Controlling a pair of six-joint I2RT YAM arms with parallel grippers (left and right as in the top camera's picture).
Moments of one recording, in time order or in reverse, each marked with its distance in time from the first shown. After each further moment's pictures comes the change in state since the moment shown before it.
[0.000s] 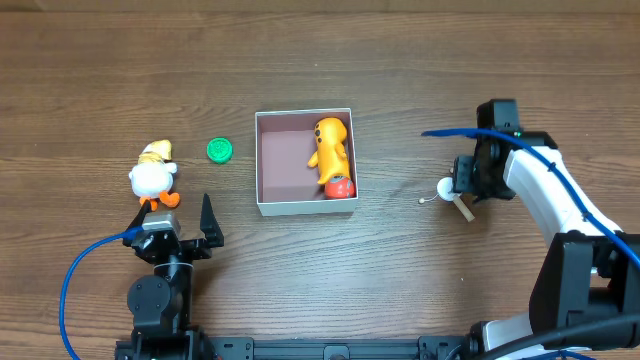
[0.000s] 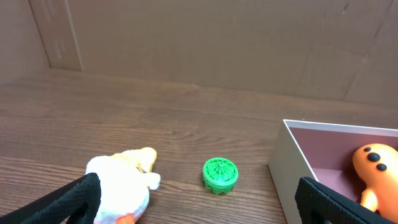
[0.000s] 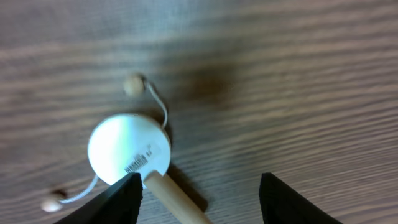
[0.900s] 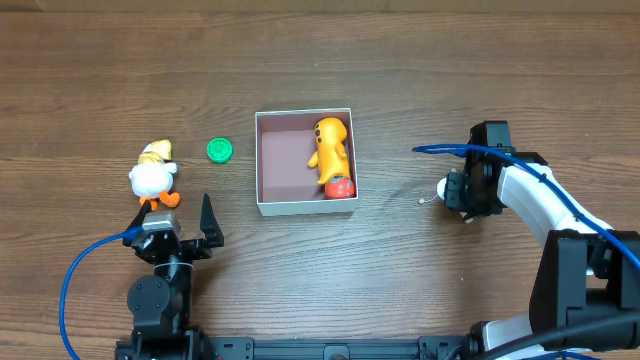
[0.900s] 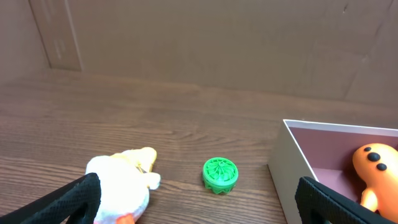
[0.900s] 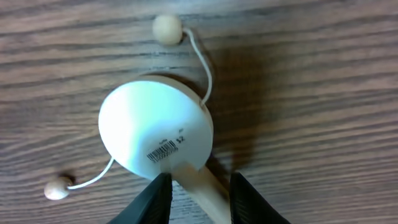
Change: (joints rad) left arm 0.000 0.000 0.000 0.000 0.000 0.000; right arm 0.001 -0.003 -0.130 0.100 -0.126 -0.002
